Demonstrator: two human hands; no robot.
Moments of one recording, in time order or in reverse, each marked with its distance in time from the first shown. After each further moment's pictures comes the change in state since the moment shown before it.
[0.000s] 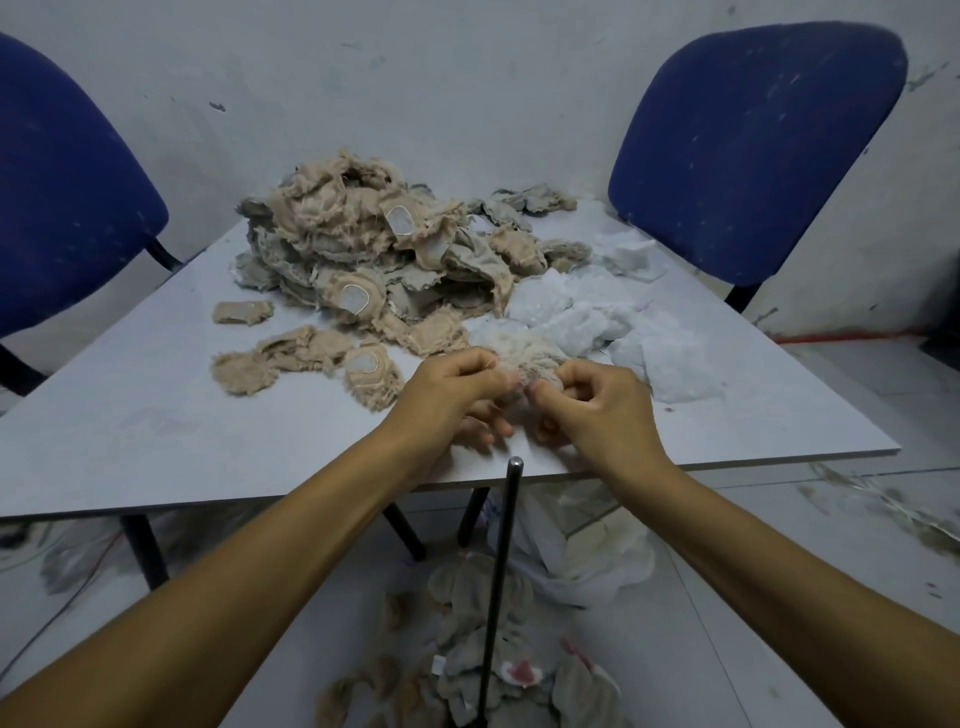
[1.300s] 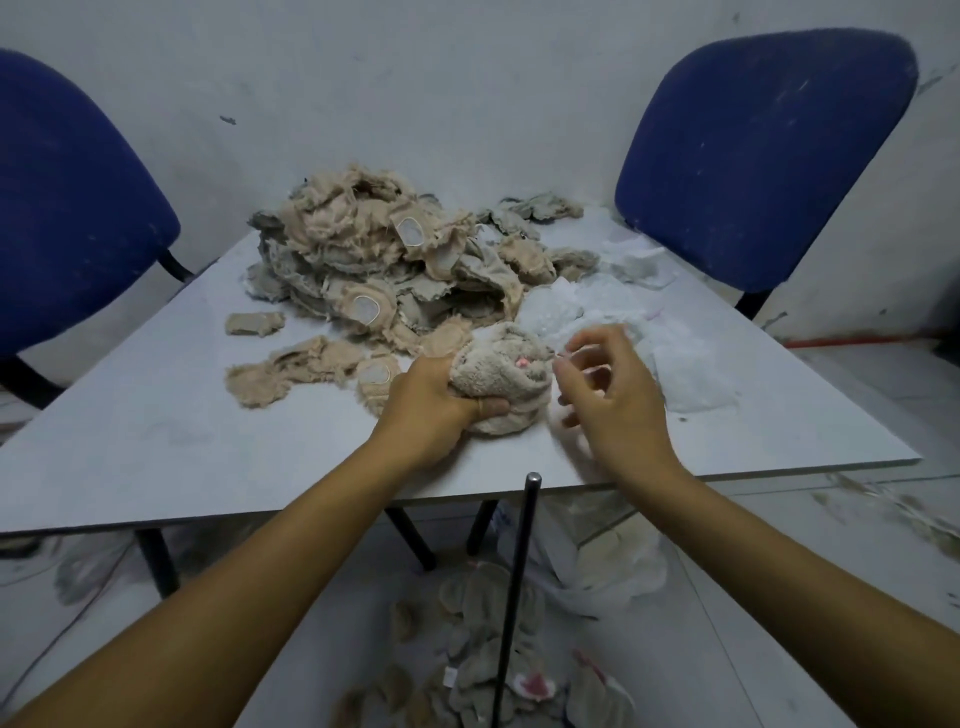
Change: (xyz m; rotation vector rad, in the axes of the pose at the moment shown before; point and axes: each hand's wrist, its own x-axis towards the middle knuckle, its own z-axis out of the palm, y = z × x) left_hand 0.021 -0.017 -0.027 0.466 0.177 0.191; right_hand 0.012 -0.001 0.004 0.127 0.075 -0.091
